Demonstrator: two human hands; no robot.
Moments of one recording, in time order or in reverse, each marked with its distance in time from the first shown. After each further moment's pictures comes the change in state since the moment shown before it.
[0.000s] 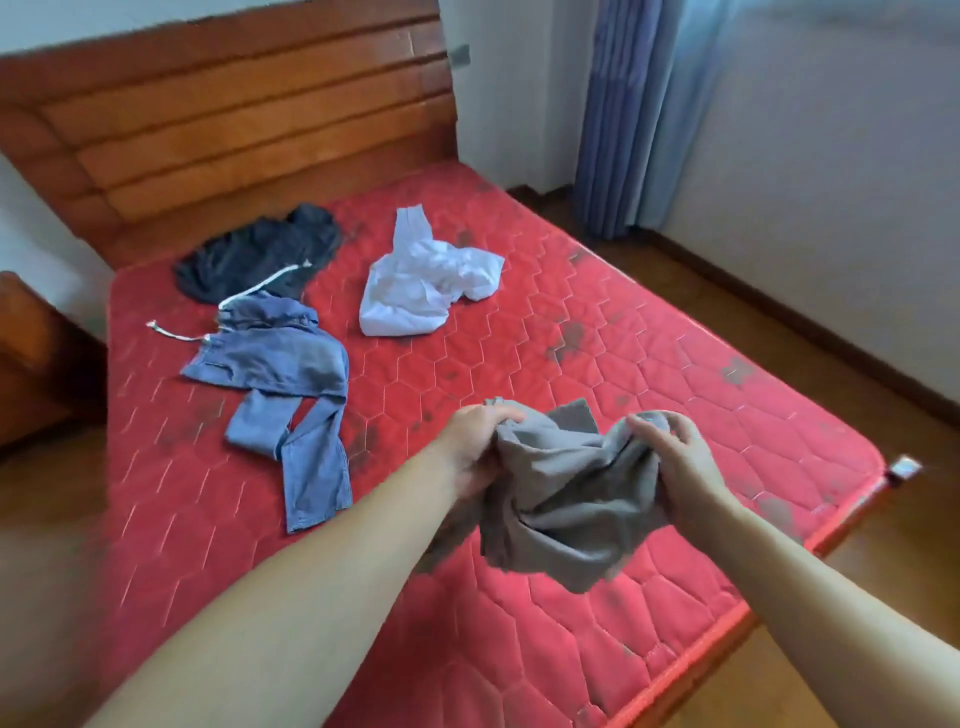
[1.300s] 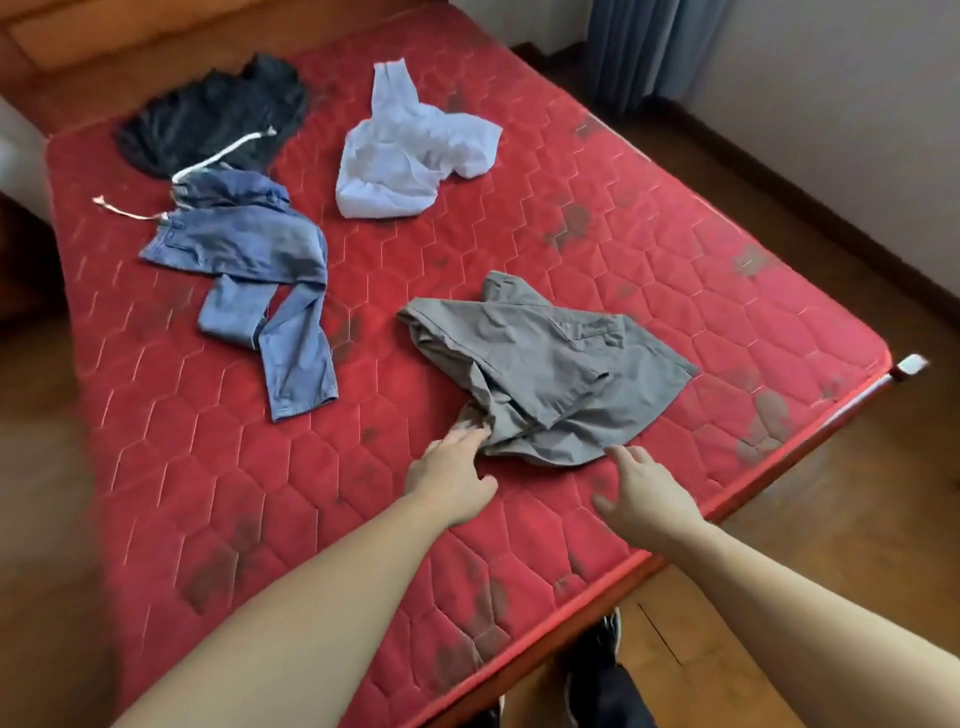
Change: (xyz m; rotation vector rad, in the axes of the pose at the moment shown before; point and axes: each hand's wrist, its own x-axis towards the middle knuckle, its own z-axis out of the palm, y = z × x) left_hand -0.012 -0.154 -0.064 1.491 0.194 0.060; right_hand -0.049 0.129 -0.017 -1.340 -0.313 0.062
